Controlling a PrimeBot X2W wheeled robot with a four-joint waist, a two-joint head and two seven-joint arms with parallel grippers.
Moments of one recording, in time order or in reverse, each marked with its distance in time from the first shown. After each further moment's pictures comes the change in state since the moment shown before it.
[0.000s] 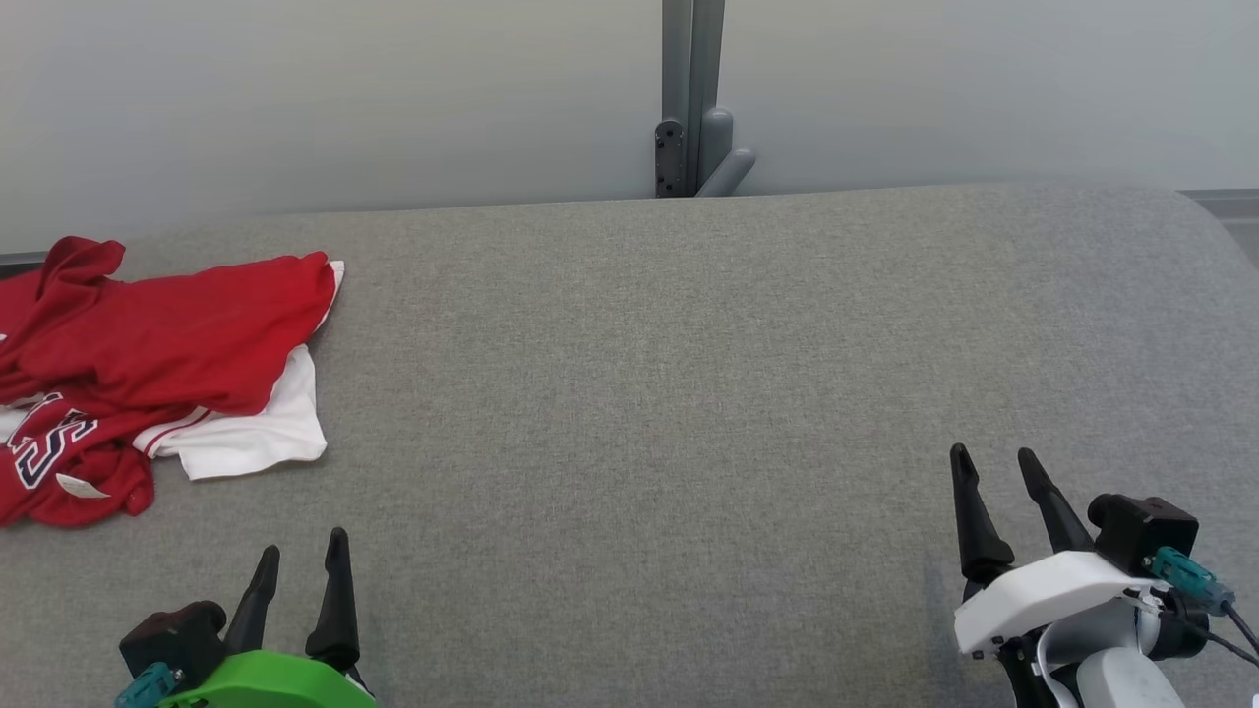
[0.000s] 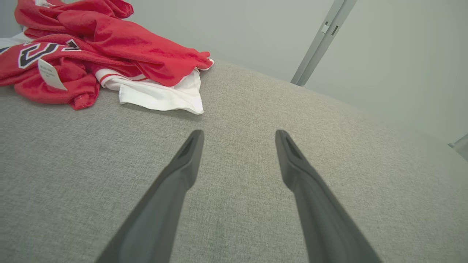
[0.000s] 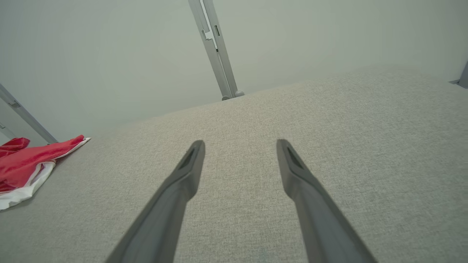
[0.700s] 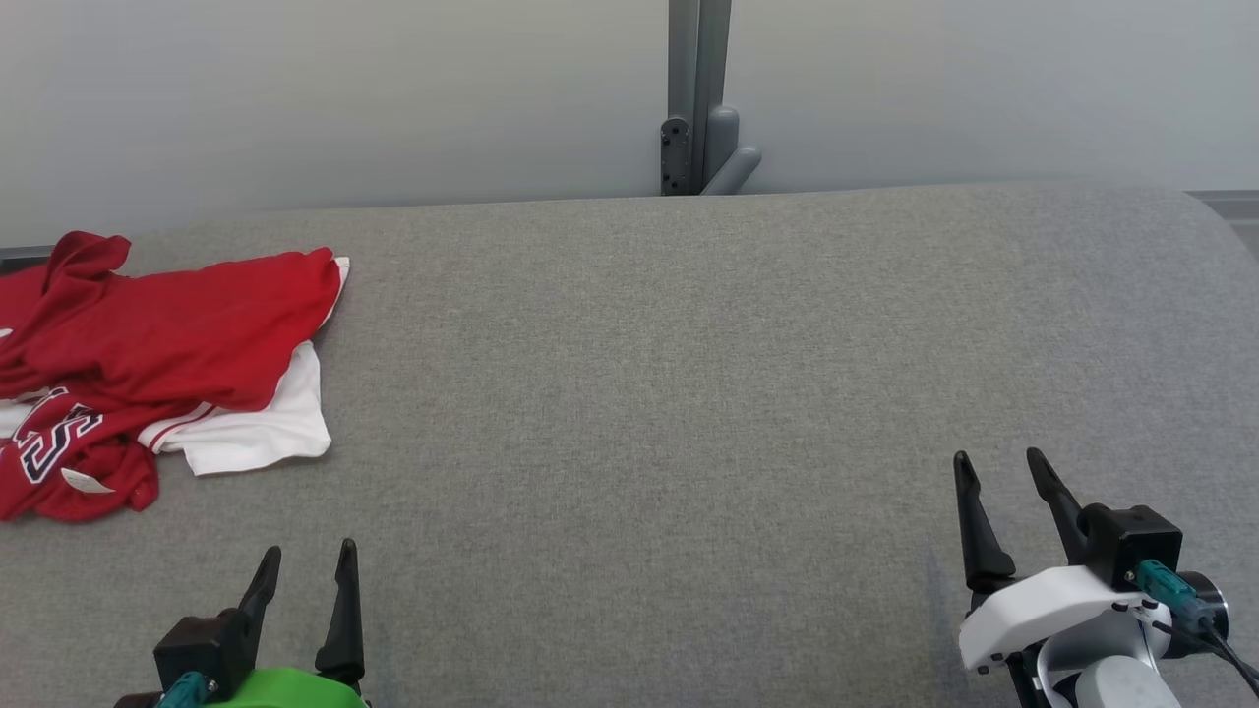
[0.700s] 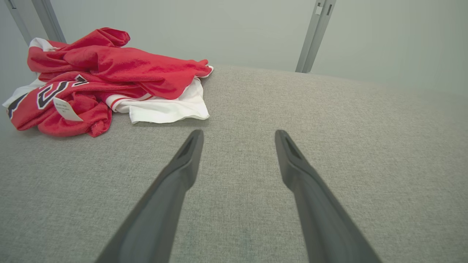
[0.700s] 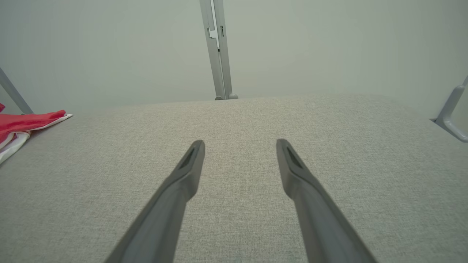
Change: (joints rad) left arm 0.018 0.014 -0.009 0.002 0.223 -0.001 -0.050; right arm 0.016 -0.001 -0.018 -0.002 -0.200 0.000 -0.053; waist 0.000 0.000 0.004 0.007
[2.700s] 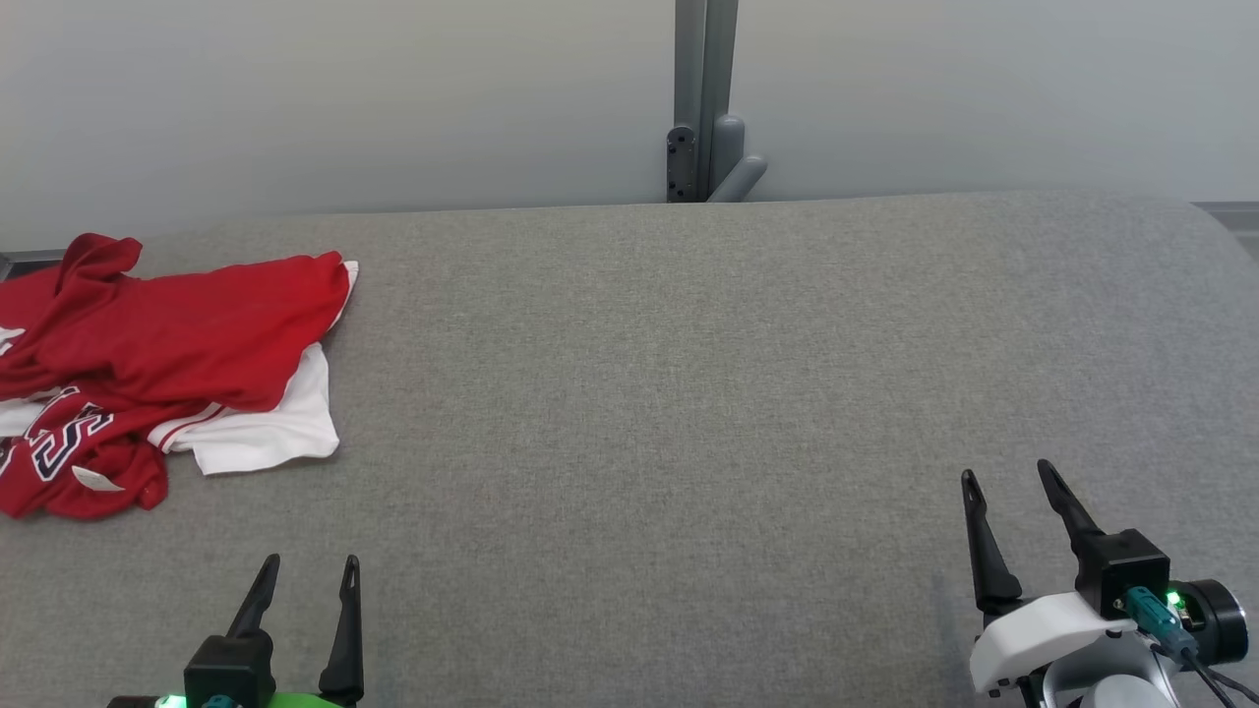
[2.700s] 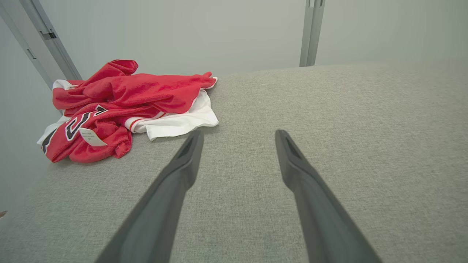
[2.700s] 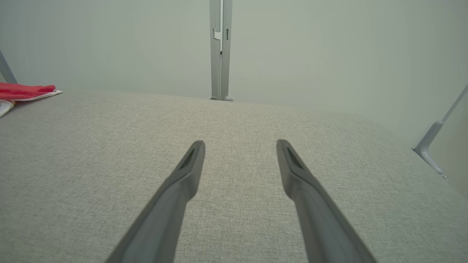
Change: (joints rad) left arm 0.028 -0.028 0.062 -0.002 0.242 -0.027 -0.066; right arm 0.023 -0.002 -0.020 0.014 -0.163 0.000 -0.067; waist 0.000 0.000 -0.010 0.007
